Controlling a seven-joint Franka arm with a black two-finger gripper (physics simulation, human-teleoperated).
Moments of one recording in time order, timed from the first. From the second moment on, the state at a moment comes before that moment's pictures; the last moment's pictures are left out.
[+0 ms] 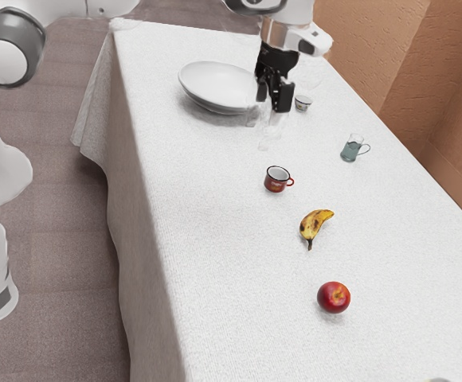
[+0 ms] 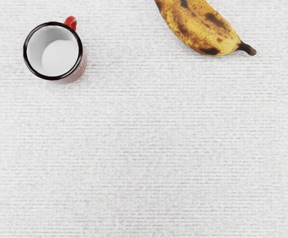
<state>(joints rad) 0.00 0.00 0.00 -1.57 0.00 1.56 0.00</state>
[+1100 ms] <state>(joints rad) -0.53 0.14 0.31 -1.38 -0.03 1.52 0.06</state>
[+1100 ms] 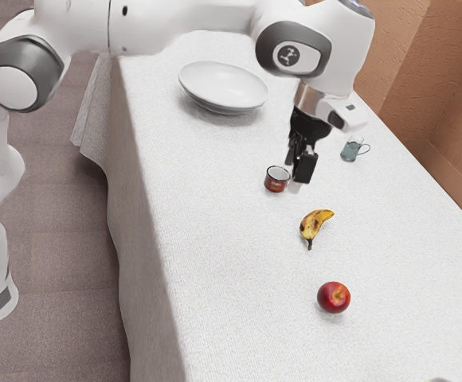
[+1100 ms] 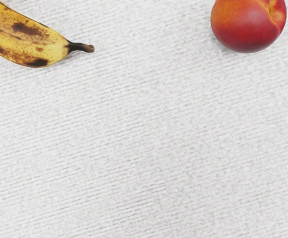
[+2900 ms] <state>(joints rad) -0.17 0.50 -0.21 -1.44 -0.08 2.12 0.15</state>
